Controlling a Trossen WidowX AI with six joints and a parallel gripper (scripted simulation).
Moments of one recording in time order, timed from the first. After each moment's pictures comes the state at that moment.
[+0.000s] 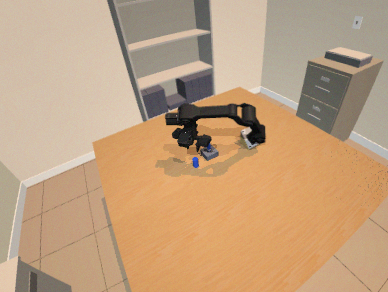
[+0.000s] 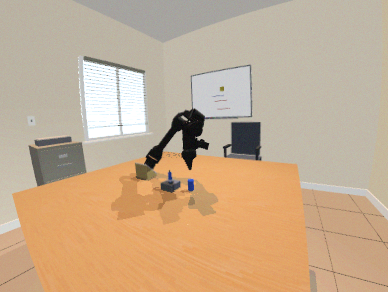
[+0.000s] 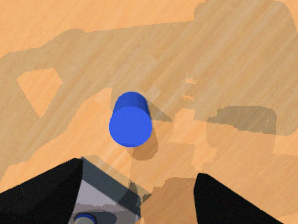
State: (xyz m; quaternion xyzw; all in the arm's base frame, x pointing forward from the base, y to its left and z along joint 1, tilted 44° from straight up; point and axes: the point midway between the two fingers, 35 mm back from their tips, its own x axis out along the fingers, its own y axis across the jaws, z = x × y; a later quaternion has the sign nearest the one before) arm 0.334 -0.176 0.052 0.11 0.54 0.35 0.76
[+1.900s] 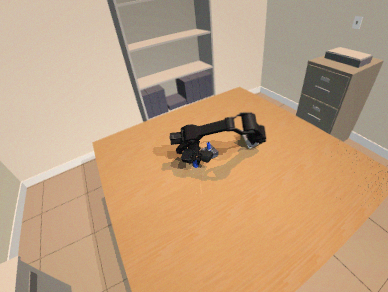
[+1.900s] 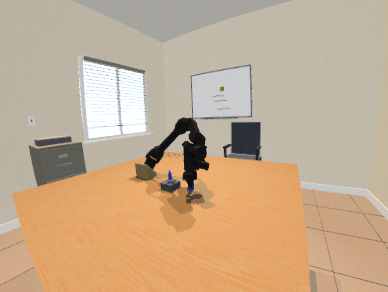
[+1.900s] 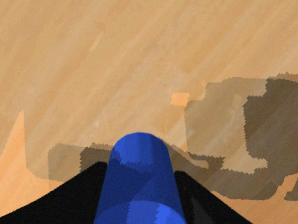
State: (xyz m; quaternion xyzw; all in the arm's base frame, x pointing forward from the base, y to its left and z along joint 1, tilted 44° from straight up) arm 0.348 -0.107 -0.016 0.12 0.54 0.35 0.75
